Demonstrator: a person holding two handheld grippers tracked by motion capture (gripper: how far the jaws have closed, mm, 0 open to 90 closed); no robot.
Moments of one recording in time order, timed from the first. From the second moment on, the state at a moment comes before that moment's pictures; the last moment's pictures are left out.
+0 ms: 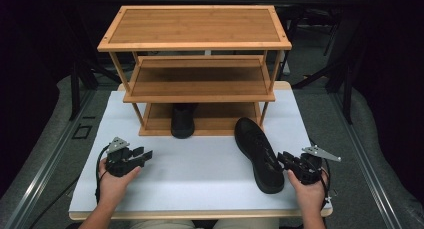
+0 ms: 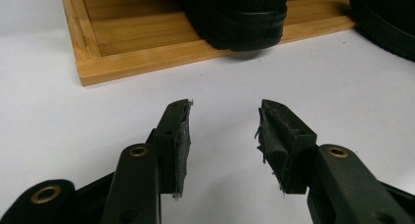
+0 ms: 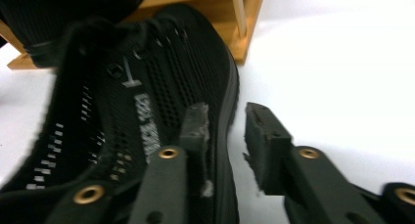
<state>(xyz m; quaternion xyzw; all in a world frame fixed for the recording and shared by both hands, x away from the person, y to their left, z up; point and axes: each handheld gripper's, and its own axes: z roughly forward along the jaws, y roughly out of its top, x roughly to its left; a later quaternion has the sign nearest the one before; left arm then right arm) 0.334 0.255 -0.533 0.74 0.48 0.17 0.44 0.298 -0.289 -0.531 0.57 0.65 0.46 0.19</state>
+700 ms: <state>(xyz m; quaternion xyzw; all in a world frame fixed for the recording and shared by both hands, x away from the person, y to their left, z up) 0.333 0.252 -0.534 0.74 0.48 0.17 0.44 0.256 -0.257 -0.491 0.50 0.69 0.47 0.22</state>
